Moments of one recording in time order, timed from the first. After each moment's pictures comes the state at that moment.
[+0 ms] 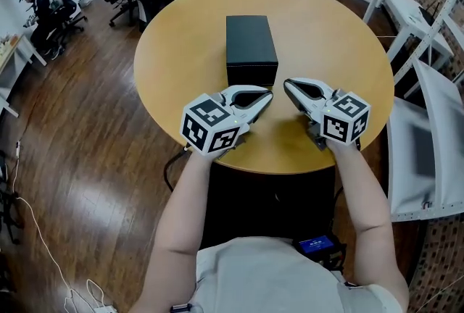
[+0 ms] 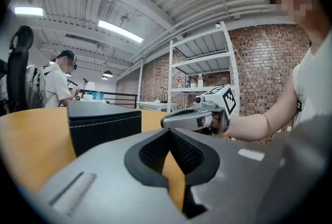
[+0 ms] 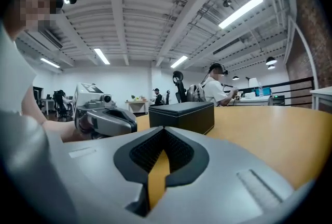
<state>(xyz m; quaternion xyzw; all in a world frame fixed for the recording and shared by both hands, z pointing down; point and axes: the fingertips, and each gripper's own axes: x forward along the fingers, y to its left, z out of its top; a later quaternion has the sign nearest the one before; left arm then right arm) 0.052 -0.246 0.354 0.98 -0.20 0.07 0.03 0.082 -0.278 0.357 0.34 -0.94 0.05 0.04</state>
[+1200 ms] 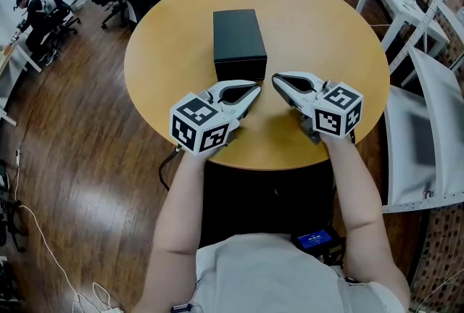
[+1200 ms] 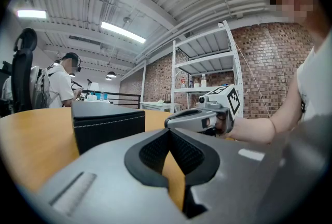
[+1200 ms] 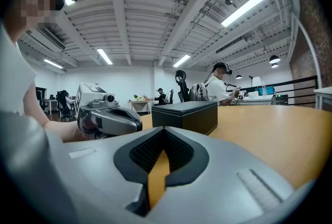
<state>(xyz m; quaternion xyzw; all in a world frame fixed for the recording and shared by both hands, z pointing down) 0.052 -0.250 0.353 0.97 -0.21 0.07 0.04 0.078 -0.274 0.358 0.32 -0.95 0.05 0.05</state>
